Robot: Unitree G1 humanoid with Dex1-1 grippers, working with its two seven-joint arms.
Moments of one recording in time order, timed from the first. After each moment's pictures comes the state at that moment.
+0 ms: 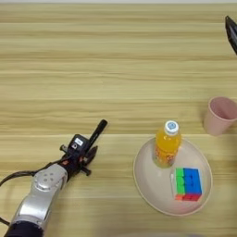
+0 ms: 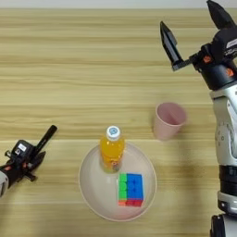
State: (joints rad) left arm 0.03 0.28 -0.12 0.32 0.02 0.04 -0.38; right arm -0.35 -0.46 -0.24 -0.12 0.38 -0.14 0.49
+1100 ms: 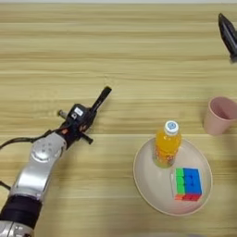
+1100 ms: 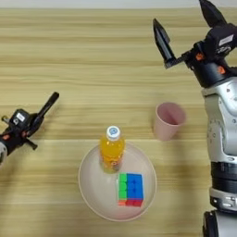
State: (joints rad) left arm -0.19 0.31 -0.09 0.22 0.01 0.03 -0.41; right arm -0.40 -0.39 -0.20 -0.10 0.38 -0.14 0.48
